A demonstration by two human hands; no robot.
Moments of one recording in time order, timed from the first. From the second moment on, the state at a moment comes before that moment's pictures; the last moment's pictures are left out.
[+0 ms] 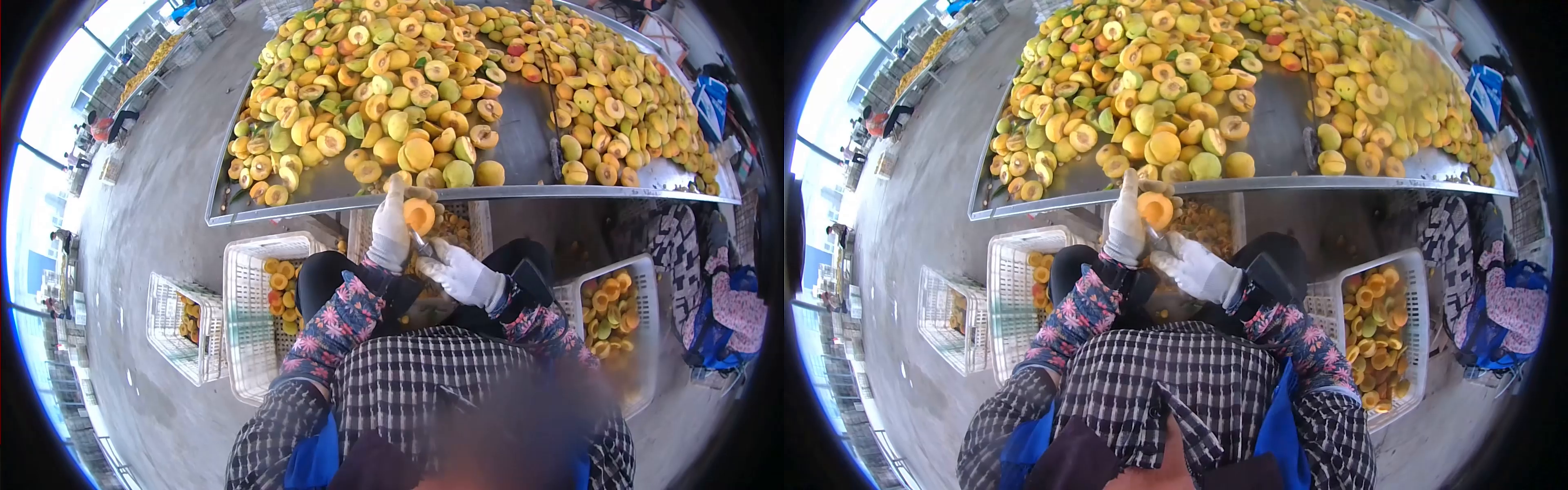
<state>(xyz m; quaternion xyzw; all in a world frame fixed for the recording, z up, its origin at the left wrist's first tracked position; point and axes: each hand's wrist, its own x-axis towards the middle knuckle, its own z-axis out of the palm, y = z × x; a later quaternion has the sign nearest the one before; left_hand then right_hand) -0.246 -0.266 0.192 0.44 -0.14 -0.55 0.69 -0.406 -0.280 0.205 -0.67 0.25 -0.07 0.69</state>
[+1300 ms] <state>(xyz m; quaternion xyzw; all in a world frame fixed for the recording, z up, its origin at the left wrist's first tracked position) -0.151 -0.289 0.180 0.36 -0.17 -0.58 0.71 -0.397 -0.289 0.212 -0.83 0.25 -0.22 0.45</state>
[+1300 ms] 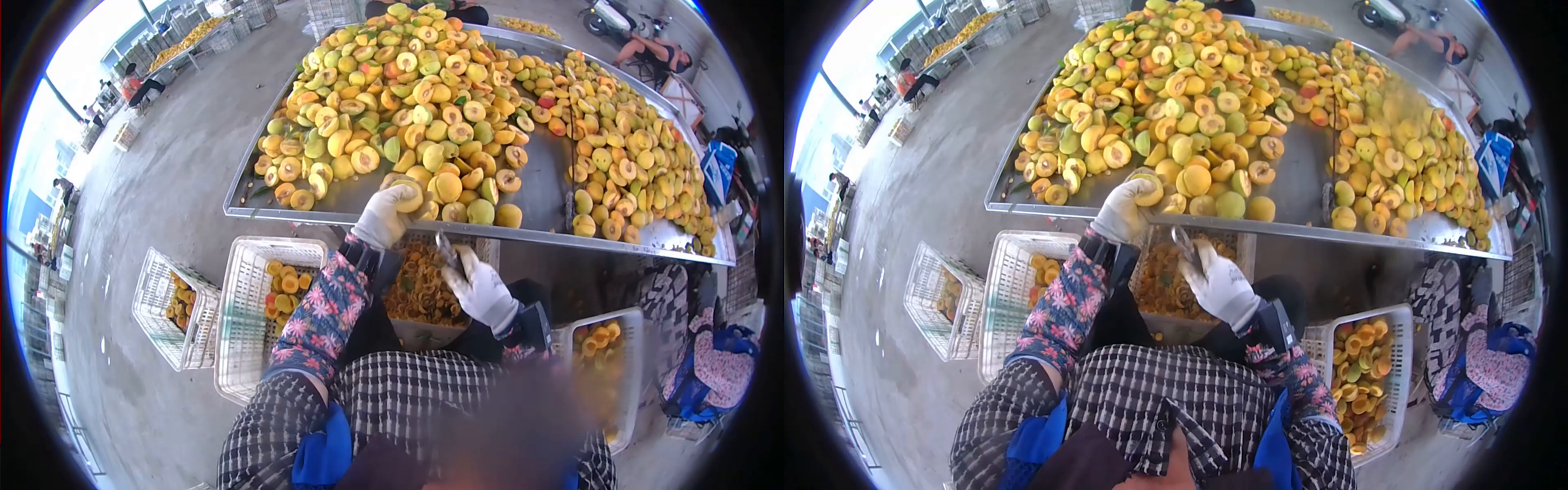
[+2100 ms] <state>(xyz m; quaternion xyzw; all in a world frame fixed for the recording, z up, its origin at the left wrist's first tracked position) -0.232 -0.259 0.218 0.35 -0.16 -0.53 0.76 -0.374 -0.297 0.212 -0.75 0.23 -0.21 0.58</state>
